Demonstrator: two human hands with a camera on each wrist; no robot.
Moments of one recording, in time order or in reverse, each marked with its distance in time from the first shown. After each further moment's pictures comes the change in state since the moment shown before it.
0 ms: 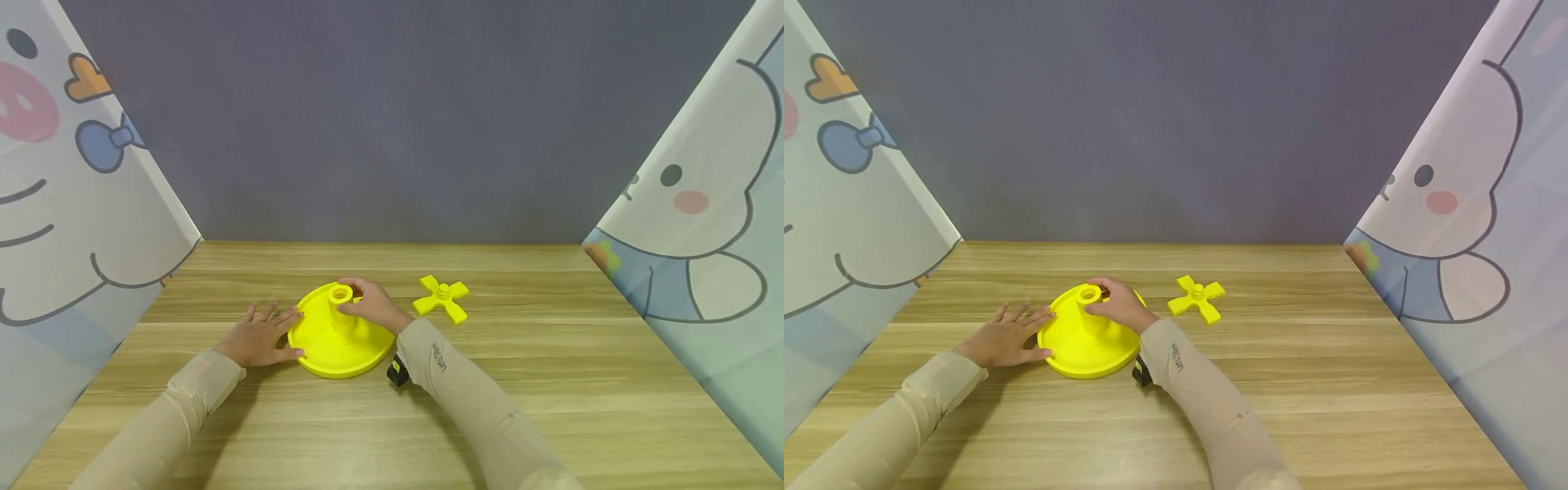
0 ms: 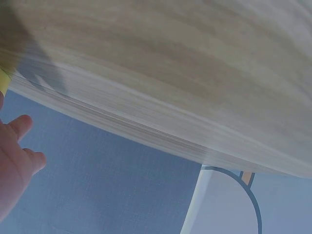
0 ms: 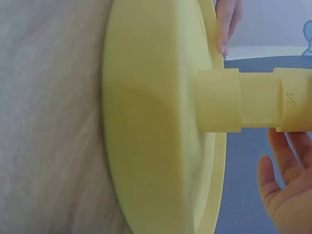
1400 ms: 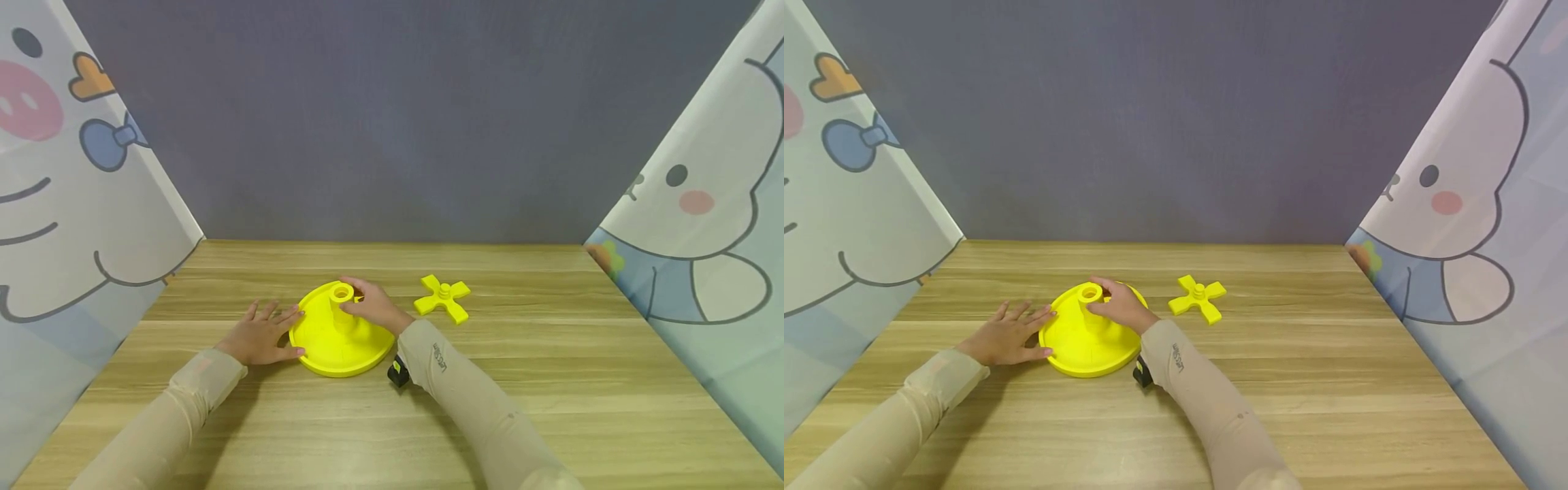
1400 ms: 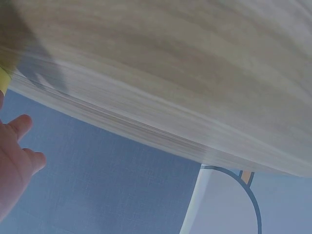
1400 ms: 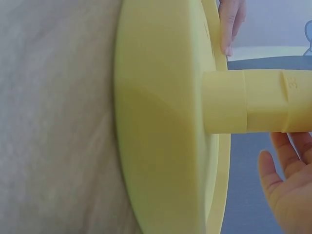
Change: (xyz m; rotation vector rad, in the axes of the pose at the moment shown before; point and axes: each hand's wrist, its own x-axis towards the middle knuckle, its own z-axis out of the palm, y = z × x) left_hand 0.001 0.000 0.000 -0.010 -0.024 -0.019; right_hand -0.002 0.001 -0.001 0.026 -0.026 -0.017
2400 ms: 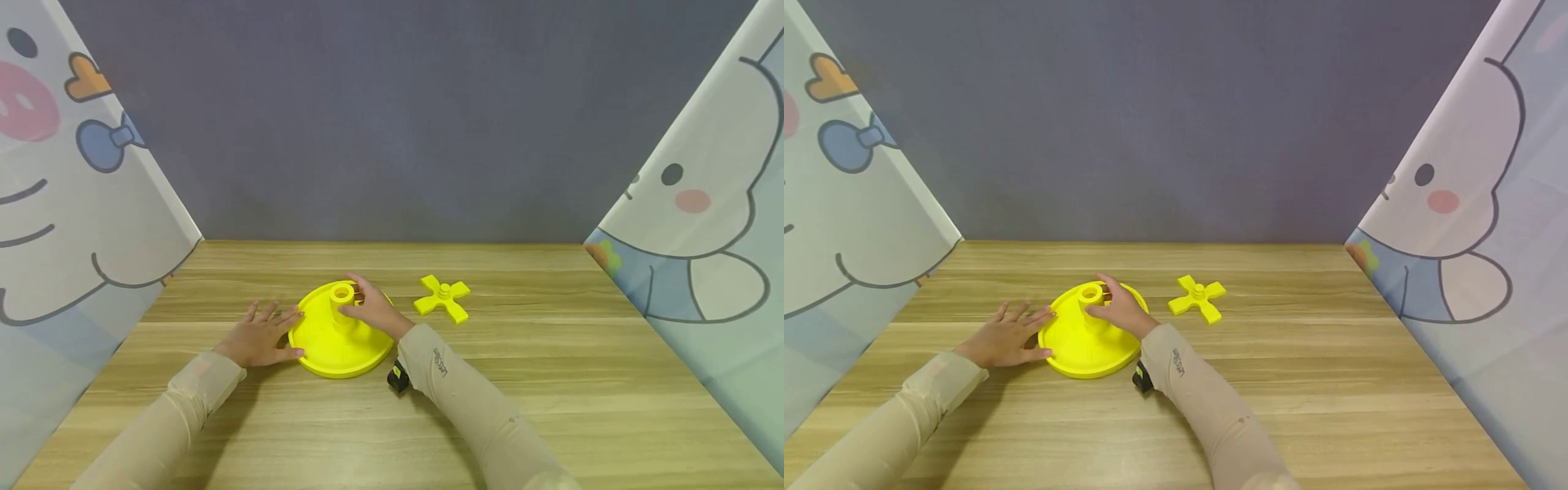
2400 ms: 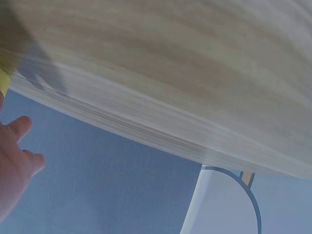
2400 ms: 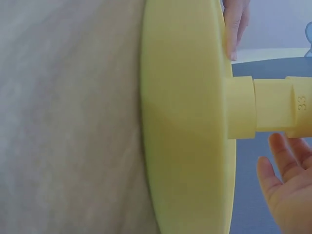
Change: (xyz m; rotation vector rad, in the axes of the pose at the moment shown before) left_hand -0.003 0.000 -0.001 -0.018 0.036 0.034; right_hand -0.001 0.006 0.006 0.121 0.038 0.010
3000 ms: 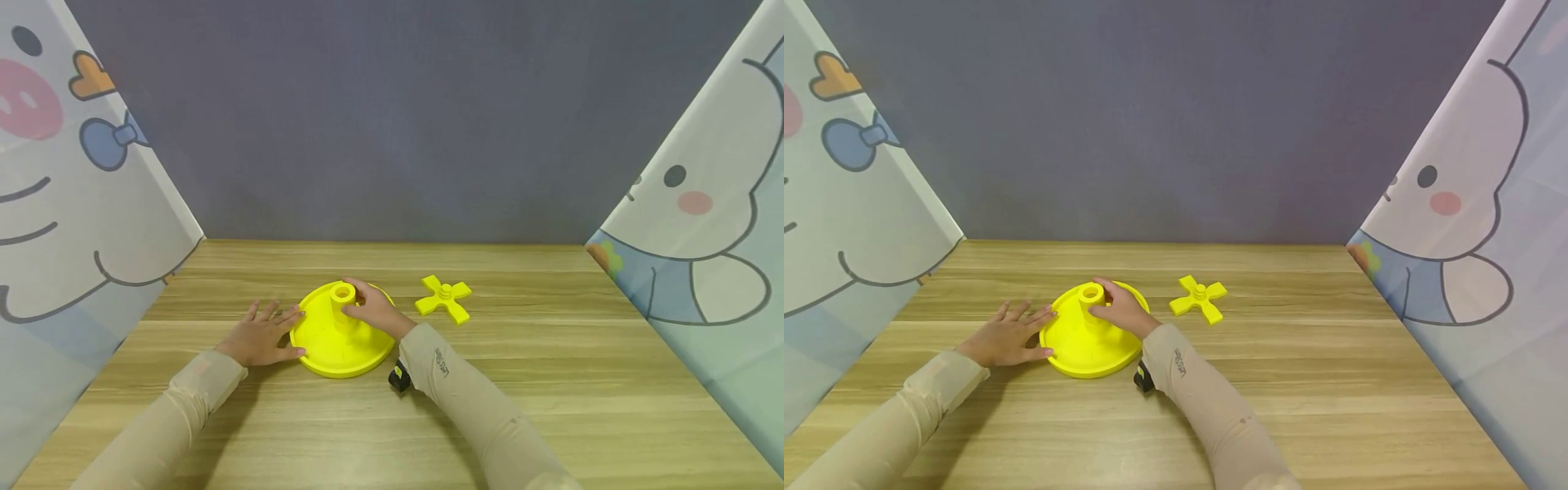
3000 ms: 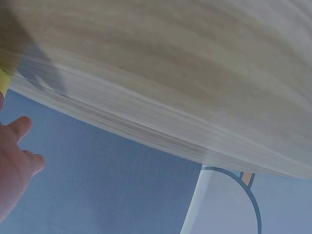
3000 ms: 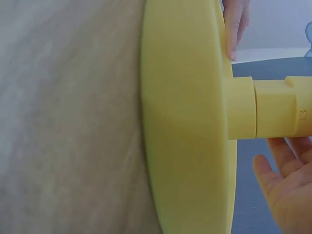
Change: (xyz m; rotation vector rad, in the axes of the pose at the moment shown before) left_hand 0.000 0.005 -0.006 0.016 -0.044 -0.026; right_hand -0.004 -0.004 0.000 -0.045 -0.035 0.034
